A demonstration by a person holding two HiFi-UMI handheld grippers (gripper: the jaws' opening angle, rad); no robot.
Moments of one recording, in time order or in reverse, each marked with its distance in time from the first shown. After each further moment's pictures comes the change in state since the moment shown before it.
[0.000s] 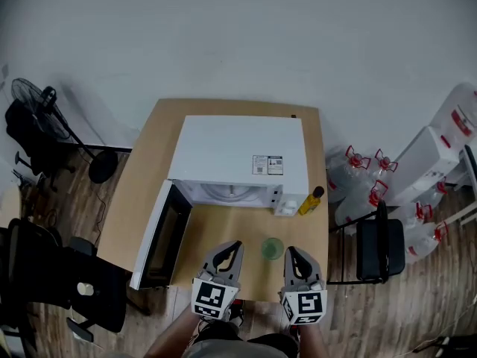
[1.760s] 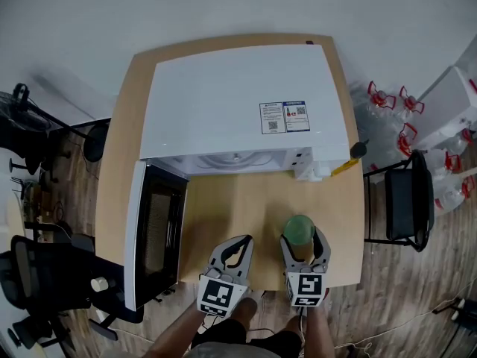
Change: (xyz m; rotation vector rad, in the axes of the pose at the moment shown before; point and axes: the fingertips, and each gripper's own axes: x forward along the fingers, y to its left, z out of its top) left arm 0.038 0.019 -0.146 -0.048 0.220 -0.130; right arm 0.072 0.010 -0.187 0.080 0.240 -0.120
